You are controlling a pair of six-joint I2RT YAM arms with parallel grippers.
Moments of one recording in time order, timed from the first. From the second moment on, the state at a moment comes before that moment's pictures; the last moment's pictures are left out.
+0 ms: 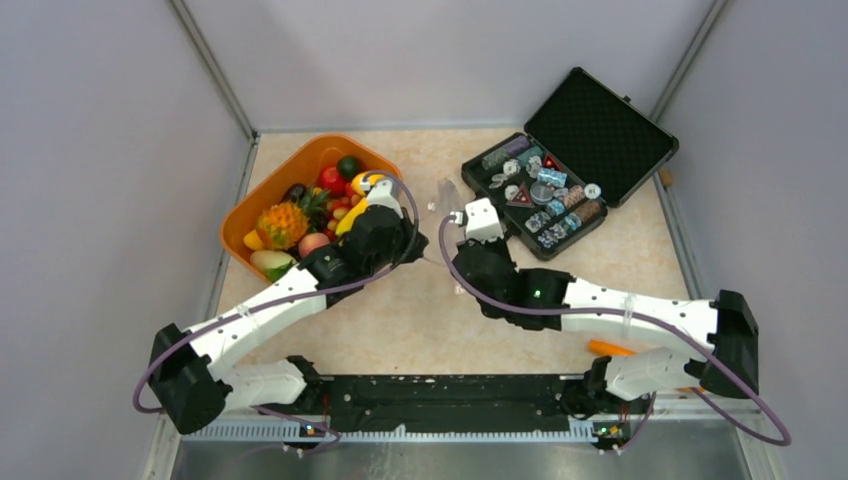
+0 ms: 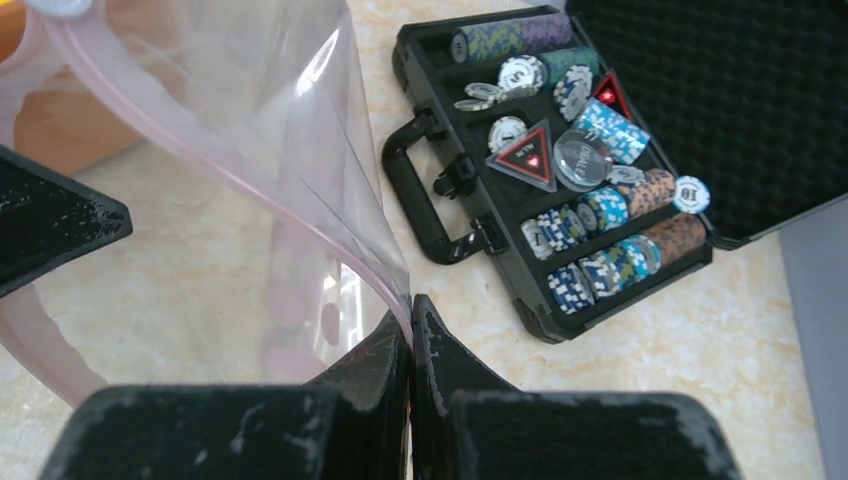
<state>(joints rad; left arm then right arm) -0.78 1.17 0.92 -0.26 -0.21 -0.75 1.21 1.26 1.01 -0.36 1.03 0.27</state>
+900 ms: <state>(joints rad) -0.78 1.26 0.90 -0.19 -0.07 -0.76 1.20 1.42 1.13 -0.48 0.83 0.17</state>
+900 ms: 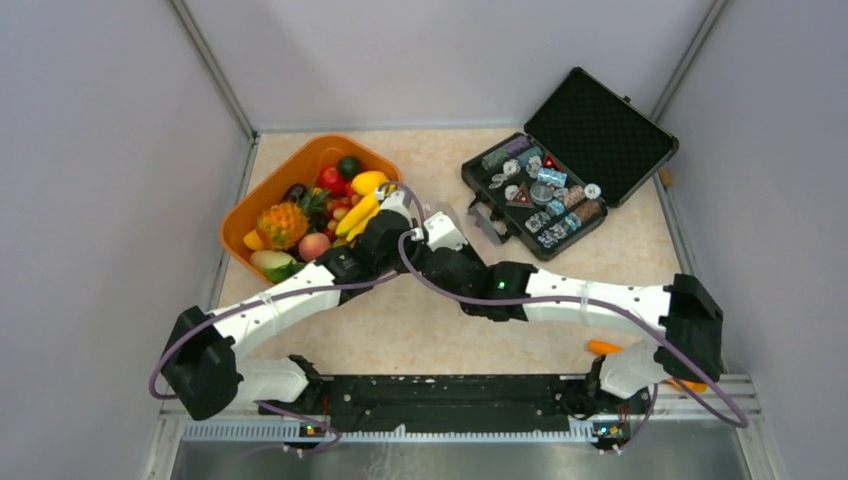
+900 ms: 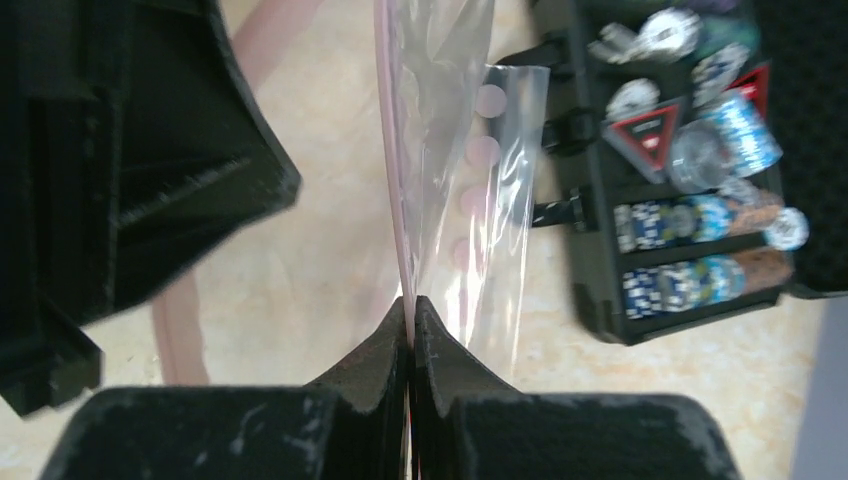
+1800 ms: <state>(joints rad) -0.75 1.16 0.79 -0.25 -0.16 -0.78 1.07 1.51 0.98 -0.20 0.47 0.48</state>
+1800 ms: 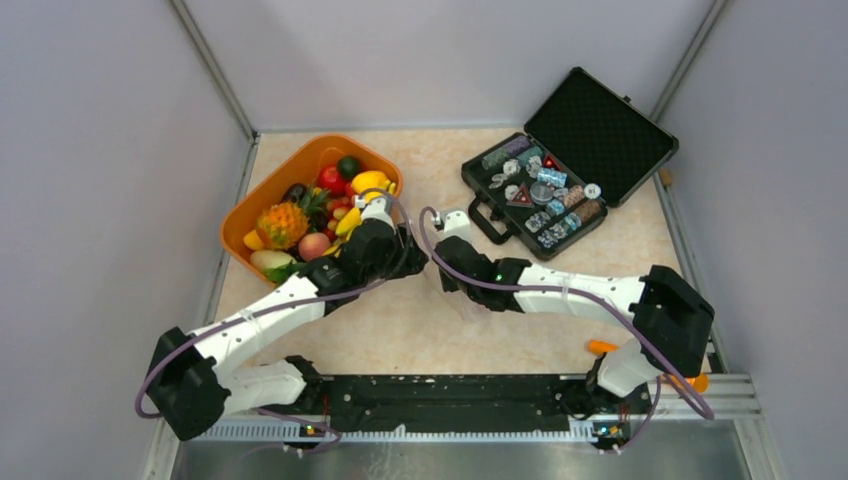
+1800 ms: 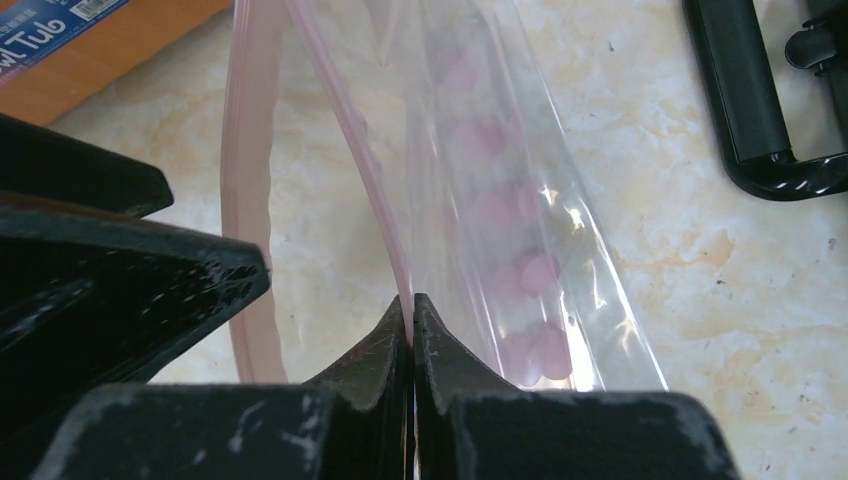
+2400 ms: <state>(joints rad) -0.54 0.97 1.06 -0.44 -0.21 -0.57 1.07 1.51 0.94 -0.13 0.47 0.54</state>
